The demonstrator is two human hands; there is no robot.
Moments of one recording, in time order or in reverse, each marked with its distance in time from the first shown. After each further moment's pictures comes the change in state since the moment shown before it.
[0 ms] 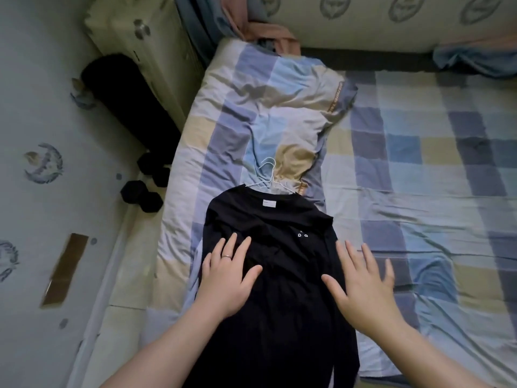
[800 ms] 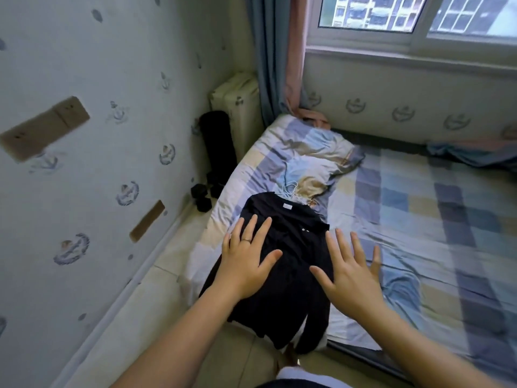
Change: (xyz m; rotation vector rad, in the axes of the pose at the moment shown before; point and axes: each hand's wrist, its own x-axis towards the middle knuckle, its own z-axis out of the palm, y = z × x) left_hand -0.378 0.111 0.011 -0.104 0.464 0.053; right_hand -0.321 0.054 -0.033 -0.095 0.420 -0.357
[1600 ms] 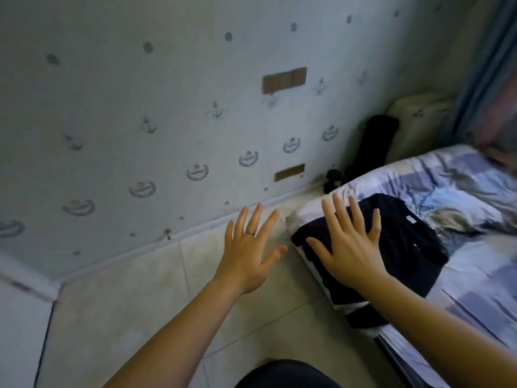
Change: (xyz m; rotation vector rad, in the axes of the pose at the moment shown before) left_hand -0.399 0.089 0.019 0.111 0.394 -0.603; right_hand -0.216 -0.082 -0.051 0.029 0.173 -0.892
